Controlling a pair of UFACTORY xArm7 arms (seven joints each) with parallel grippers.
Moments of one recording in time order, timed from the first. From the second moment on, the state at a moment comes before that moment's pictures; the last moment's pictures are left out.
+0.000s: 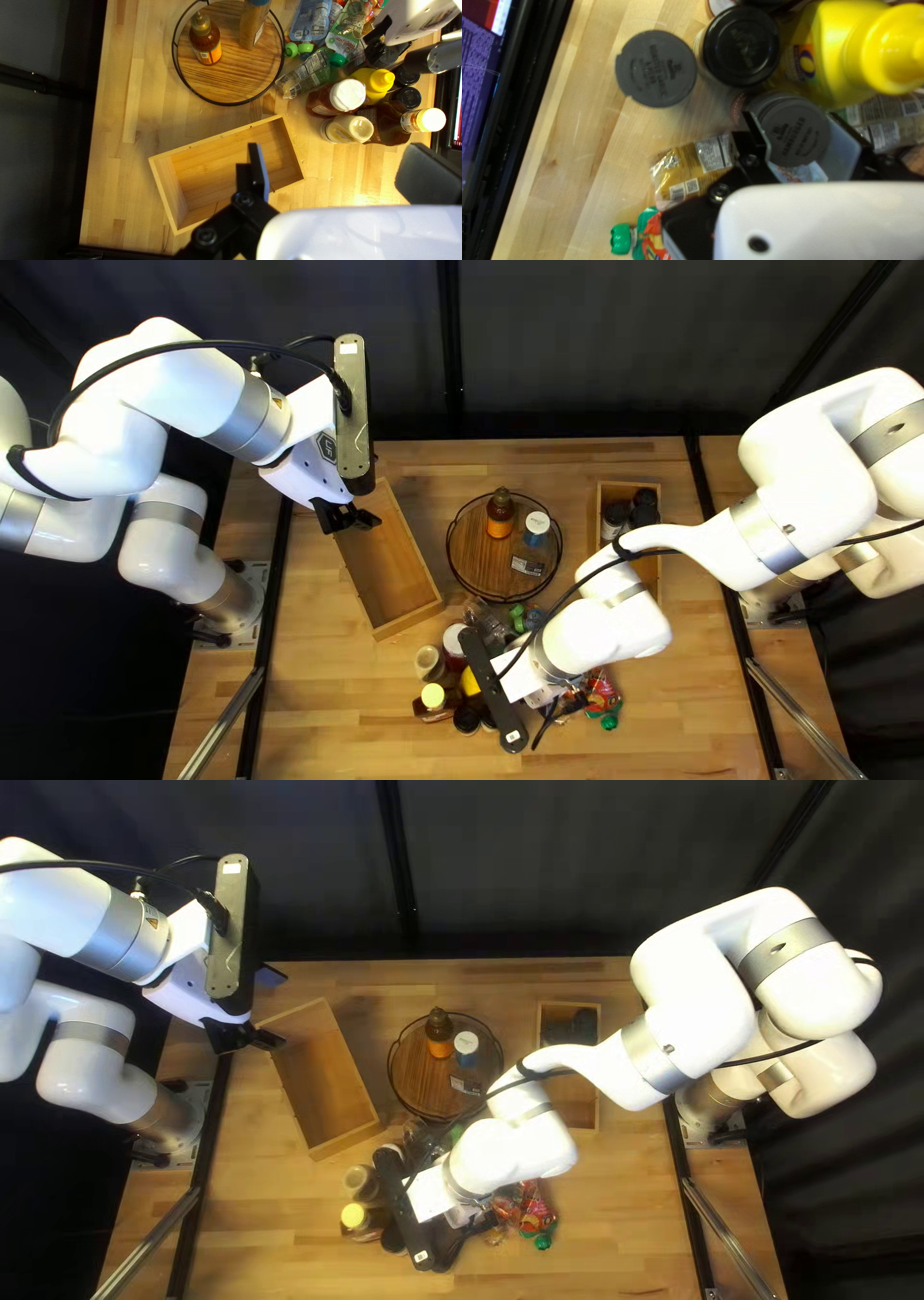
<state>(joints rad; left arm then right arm) -0.01 -0.79 -0.02 0.85 0.06 1.16 -0.12 0.48 0.16 -0.07 1.01 -0.16 0.60 0.10</state>
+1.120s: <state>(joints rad) -0.01 -0.79 -0.02 0.85 0.06 1.16 -0.12 0.30 -0.66 -0.12 0.46 -0.35 0.93 0.30</state>
